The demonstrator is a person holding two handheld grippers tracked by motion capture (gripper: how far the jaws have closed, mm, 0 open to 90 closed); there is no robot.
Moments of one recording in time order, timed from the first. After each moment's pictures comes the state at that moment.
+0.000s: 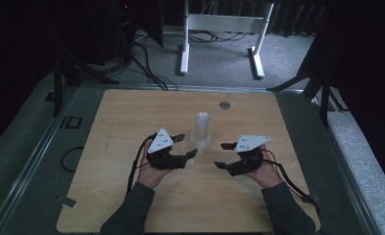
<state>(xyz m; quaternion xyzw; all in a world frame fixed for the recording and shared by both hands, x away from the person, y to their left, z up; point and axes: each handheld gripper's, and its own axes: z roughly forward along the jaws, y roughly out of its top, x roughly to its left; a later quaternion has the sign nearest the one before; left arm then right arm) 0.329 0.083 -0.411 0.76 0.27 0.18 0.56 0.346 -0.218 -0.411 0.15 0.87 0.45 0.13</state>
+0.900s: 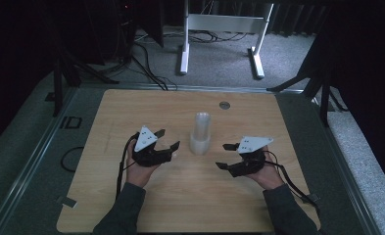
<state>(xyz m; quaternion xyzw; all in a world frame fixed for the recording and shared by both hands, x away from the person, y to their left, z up) 0.333 0.119 -0.418 0.73 0.35 0.25 0.53 0.341 -0.222 -0.411 0.16 0.87 0.45 0.14</state>
